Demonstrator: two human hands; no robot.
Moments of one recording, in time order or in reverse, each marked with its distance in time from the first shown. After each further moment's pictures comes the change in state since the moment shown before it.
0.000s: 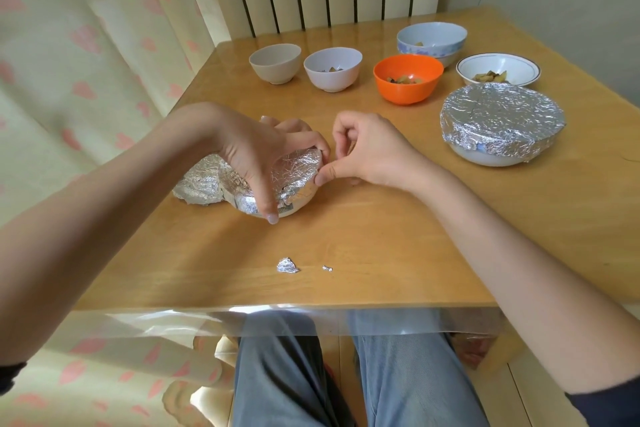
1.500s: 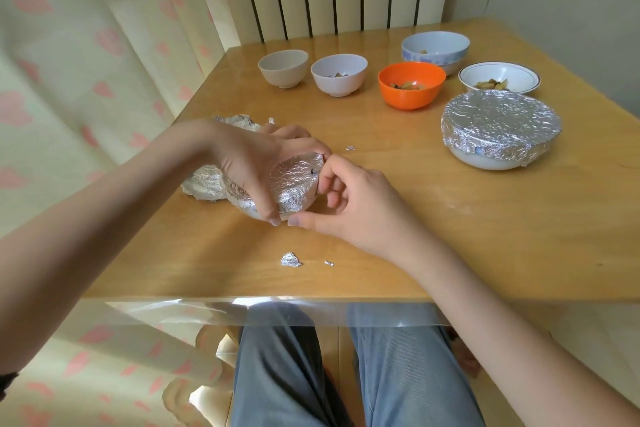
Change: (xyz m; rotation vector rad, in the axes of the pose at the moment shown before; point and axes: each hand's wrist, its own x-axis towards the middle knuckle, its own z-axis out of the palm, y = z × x) left_hand -0.011 -0.001 0.017 -0.065 0.127 0.094; right_hand -0.062 -0.014 0.039 -0.147 0.128 -0.064
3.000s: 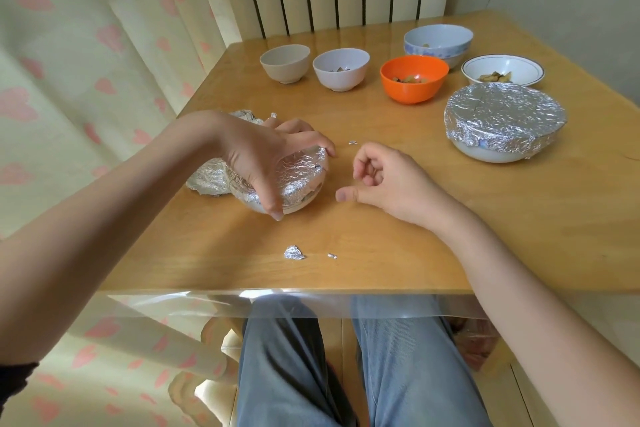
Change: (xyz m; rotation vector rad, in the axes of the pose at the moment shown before) left_hand 0.002 -0.002 -0.003 0.038 -0.074 -0.080; right_hand 0.016 0.028 -0.023 0.149 -0.094 0.105
